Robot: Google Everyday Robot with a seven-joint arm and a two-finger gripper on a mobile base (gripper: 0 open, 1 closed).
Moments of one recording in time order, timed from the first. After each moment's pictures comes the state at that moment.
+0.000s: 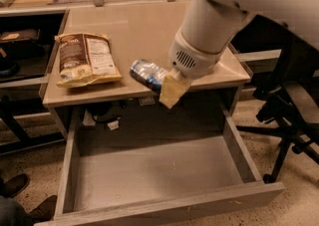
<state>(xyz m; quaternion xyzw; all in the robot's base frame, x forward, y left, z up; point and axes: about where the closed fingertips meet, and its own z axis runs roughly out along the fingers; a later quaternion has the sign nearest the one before) 0.477 -0.040 0.899 -0.46 0.88 0.08 0.13</state>
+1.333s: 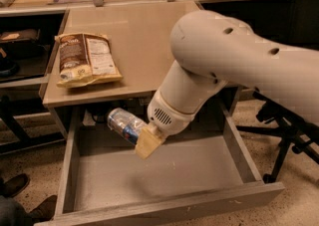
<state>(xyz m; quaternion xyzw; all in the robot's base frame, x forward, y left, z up) 0.404 0.012 0.811 -0.45 0.87 0.19 0.07</state>
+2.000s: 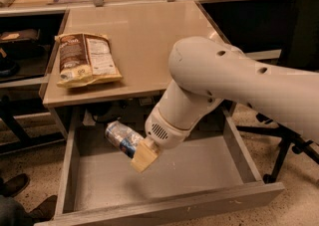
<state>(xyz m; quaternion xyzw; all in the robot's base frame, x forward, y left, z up) 0.386 0.023 0.779 -0.43 0.87 0.22 0.05</state>
